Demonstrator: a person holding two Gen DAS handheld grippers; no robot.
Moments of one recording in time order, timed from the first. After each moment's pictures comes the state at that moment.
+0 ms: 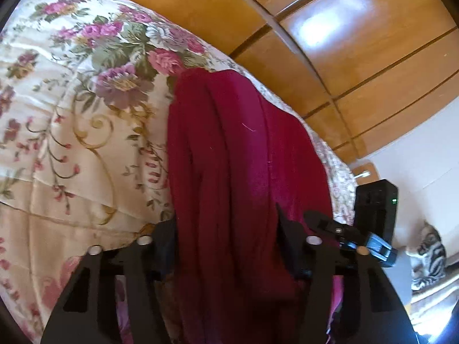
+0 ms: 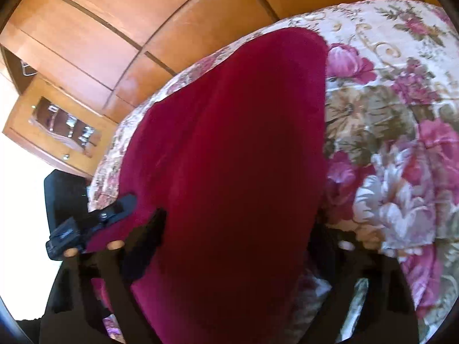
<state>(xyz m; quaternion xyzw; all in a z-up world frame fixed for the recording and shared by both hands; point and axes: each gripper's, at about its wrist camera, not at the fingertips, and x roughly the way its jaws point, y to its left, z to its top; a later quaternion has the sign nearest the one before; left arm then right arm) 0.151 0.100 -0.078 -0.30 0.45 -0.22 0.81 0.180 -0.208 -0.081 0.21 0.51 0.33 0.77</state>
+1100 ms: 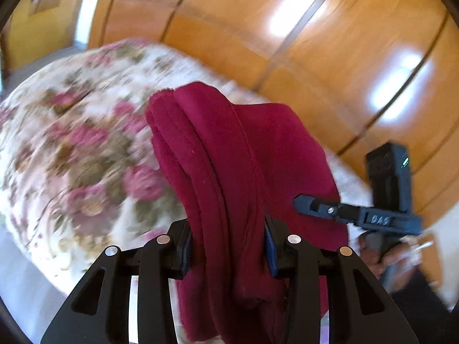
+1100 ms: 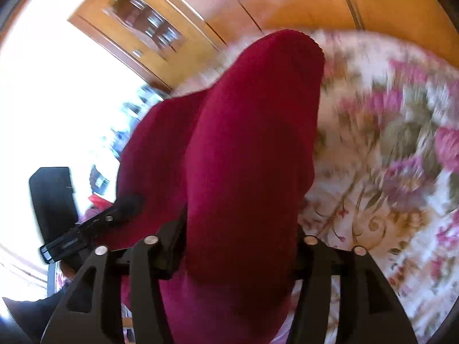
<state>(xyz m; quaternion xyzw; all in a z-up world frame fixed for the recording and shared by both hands) 0.017 0.280 -0.015 -0.26 0.38 0.09 0.89 0.219 0.142 -0.059 -0.01 0.55 0.52 0.66</state>
